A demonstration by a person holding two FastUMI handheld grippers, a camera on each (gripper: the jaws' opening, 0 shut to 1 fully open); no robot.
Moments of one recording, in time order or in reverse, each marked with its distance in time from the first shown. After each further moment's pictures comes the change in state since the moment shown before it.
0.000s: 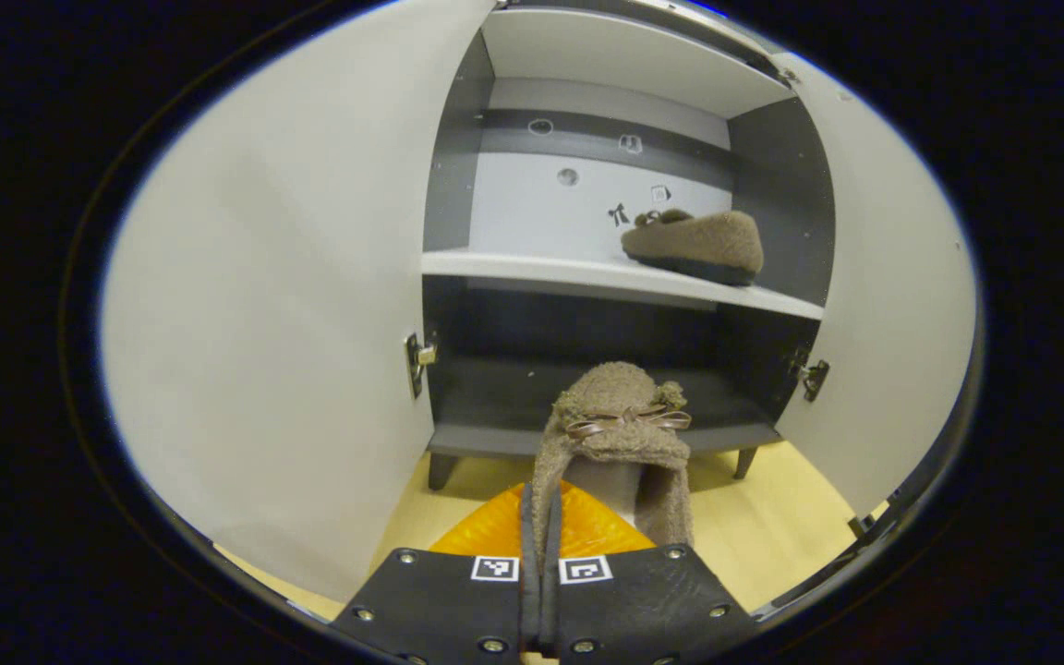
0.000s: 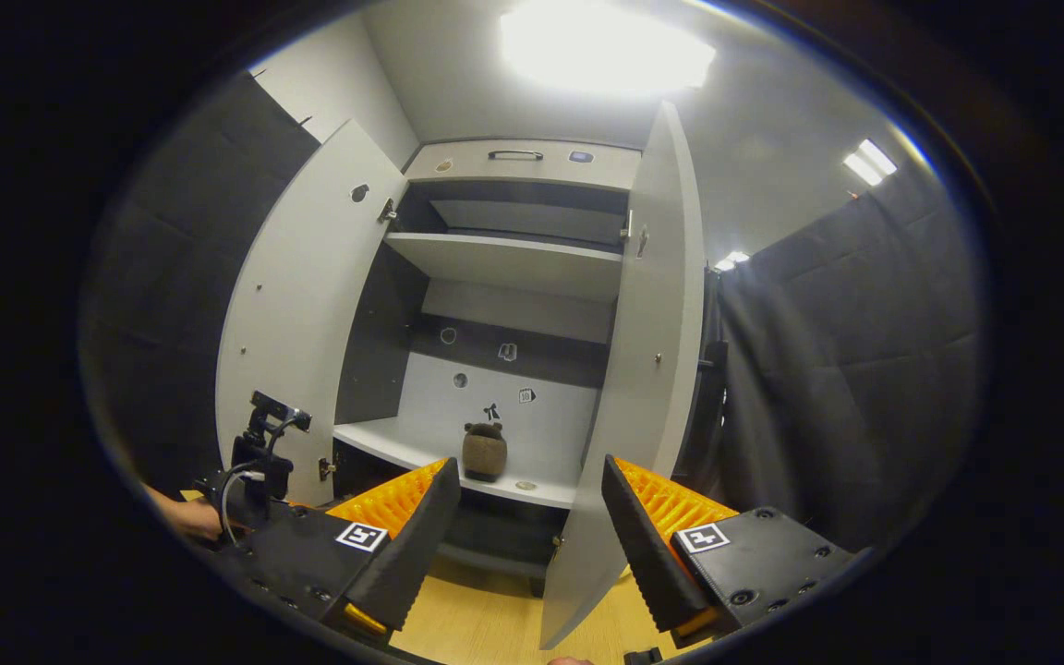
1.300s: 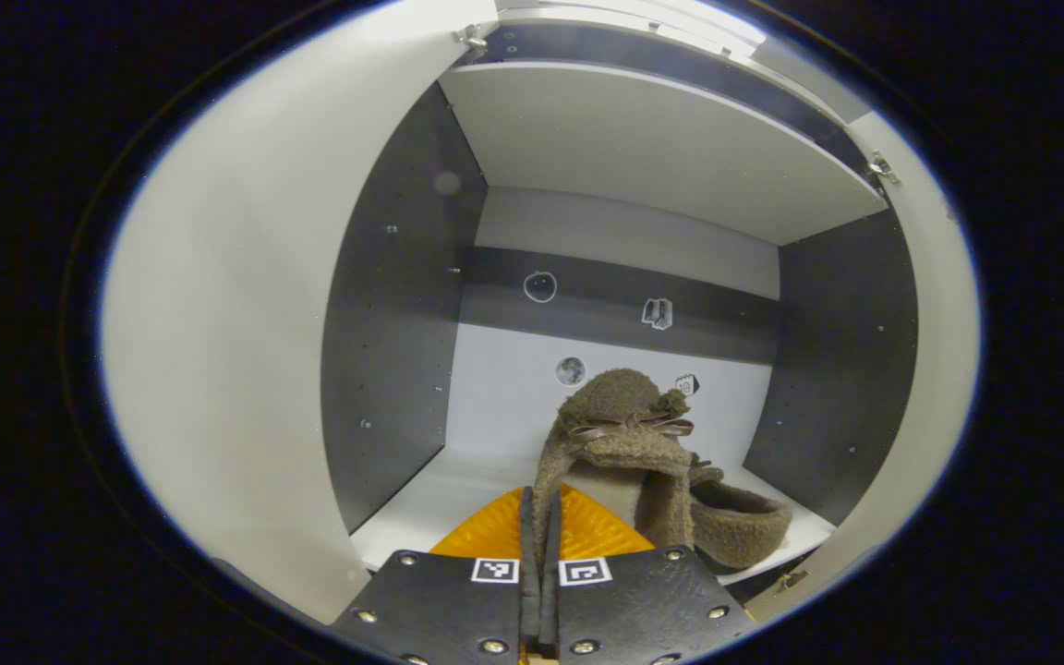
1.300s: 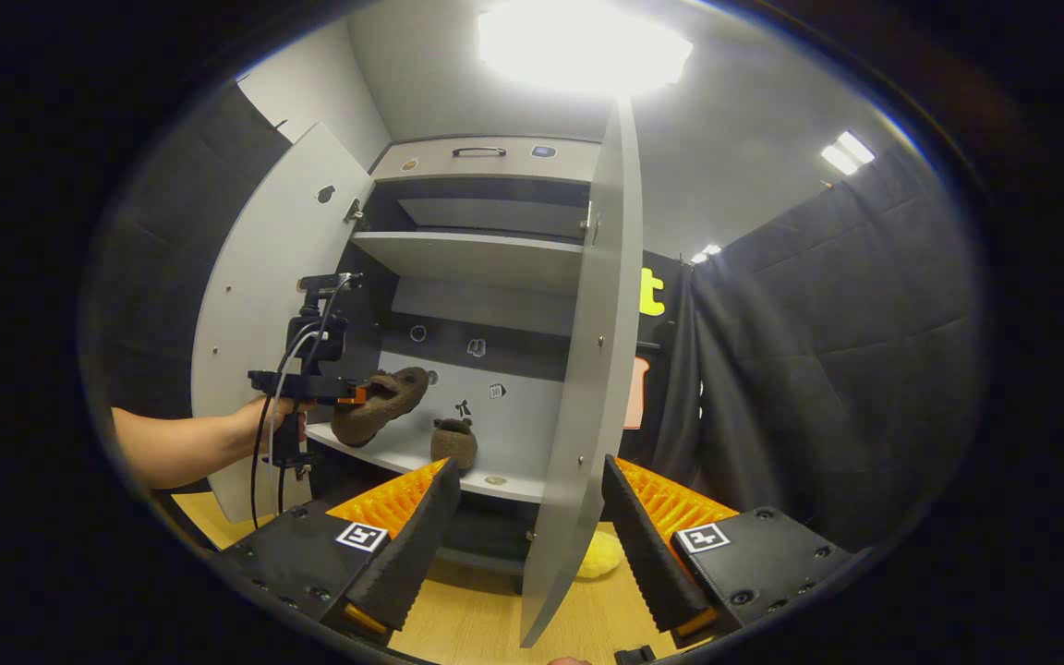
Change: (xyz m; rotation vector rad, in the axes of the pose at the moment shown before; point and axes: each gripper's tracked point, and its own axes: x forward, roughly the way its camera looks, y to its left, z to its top) left arm 0.109 -0.011 0.257 -0.079 -0.289 0.059; right arm 0.000 -0.039 -0.013 0.031 0.007 -0.070
